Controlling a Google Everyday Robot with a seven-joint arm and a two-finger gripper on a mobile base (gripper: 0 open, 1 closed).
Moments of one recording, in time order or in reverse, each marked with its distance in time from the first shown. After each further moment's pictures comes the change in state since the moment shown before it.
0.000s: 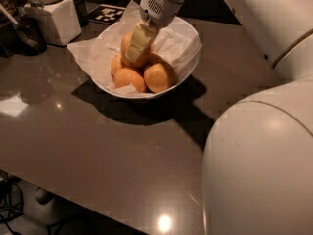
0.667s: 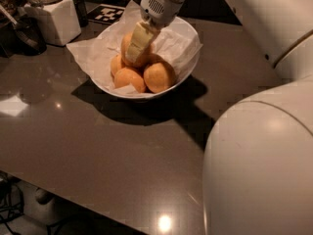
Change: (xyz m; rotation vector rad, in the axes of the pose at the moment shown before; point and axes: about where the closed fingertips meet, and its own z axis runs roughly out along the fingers) arm 0.000 0.000 0.000 0.000 0.000 0.000
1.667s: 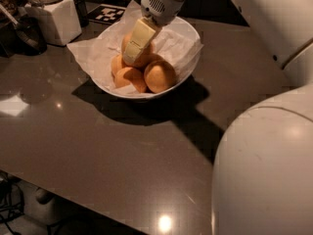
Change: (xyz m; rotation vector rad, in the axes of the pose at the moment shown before) arm 0.002 0.001 -0.011 0.046 -0.010 -0.019
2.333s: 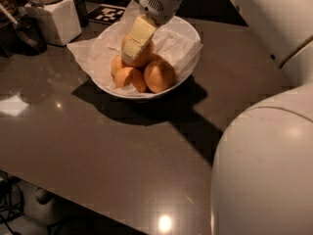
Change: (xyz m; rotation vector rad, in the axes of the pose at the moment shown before) arm -0.002 0.002 -0.002 0.010 0.010 -0.041
